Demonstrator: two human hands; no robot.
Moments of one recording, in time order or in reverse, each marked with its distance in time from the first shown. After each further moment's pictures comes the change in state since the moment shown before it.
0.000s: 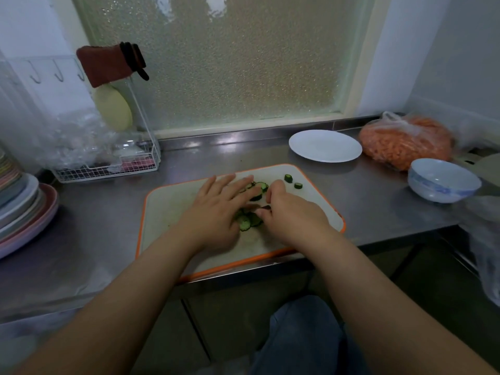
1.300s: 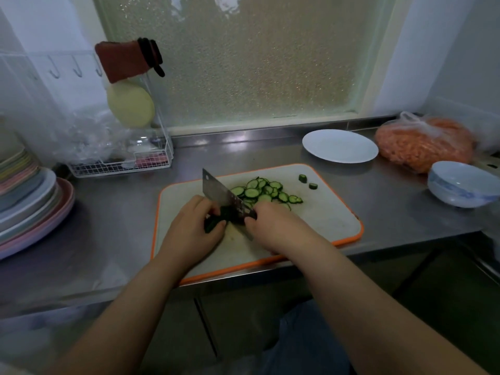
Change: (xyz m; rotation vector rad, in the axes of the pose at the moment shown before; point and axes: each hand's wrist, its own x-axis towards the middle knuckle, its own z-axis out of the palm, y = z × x) left_hand -0.053 -0.033 0.027 -0.460 0.309 -0.335; right_hand 0.016 -0.041 0.029 0.167 -0.175 0.033
